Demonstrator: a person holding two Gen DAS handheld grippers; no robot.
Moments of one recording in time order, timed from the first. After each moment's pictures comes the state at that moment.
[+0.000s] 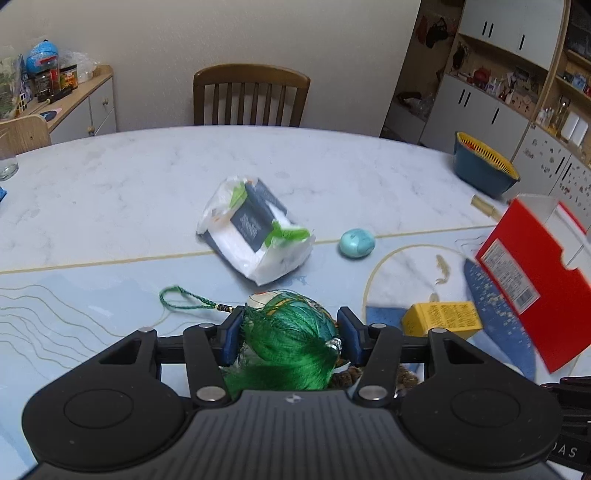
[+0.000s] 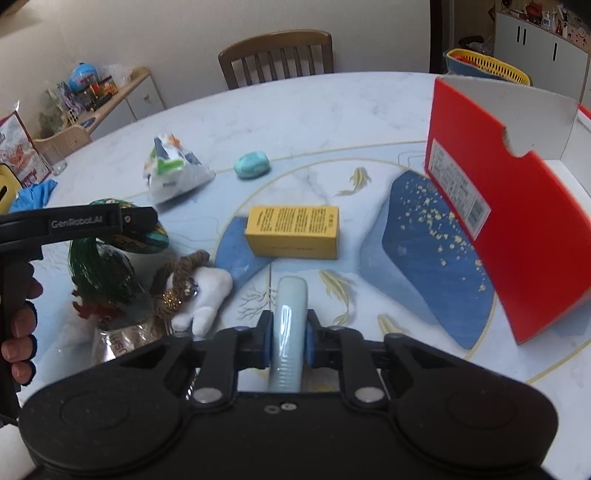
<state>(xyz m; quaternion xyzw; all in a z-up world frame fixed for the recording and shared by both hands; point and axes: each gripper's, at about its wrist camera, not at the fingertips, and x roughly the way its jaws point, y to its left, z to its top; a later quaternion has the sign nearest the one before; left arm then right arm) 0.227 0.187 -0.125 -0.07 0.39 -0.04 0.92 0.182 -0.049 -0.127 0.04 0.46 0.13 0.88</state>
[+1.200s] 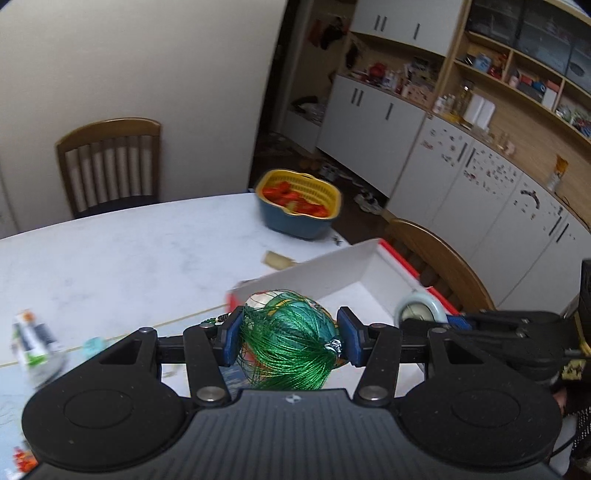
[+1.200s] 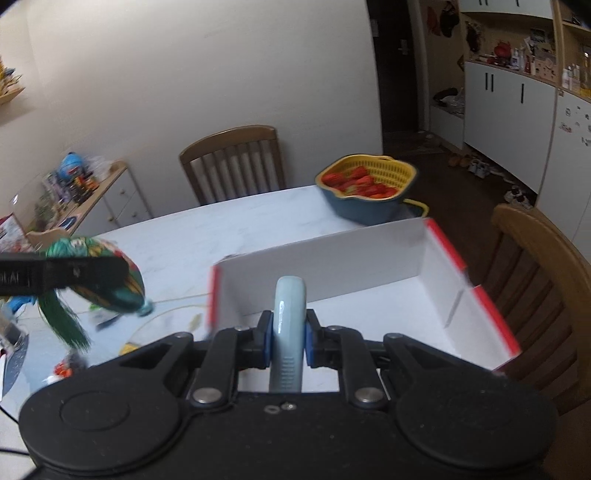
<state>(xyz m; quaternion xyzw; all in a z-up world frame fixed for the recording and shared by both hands) 0.267 -0.084 0.017 -0.04 0.37 -0.18 0.91 0.244 -0.307 -0.008 0.06 0.37 0.12 0.92</state>
